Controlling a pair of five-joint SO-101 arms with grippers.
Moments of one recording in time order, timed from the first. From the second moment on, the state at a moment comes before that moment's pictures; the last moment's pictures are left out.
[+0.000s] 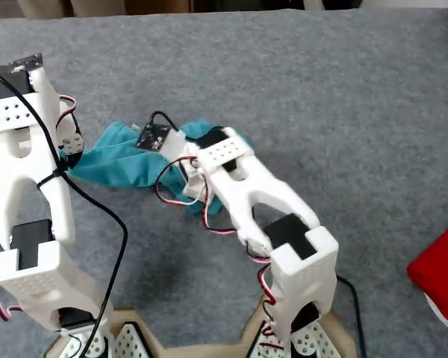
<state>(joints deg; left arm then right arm) -17.4 11.7 -18.3 100.2 0.4 -31.2 21.0 11.7 59.6 30.2</state>
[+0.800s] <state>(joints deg) -17.4 11.7 -18.1 100.2 0.4 -28.0 21.3 -19.9 92.4 37.5</state>
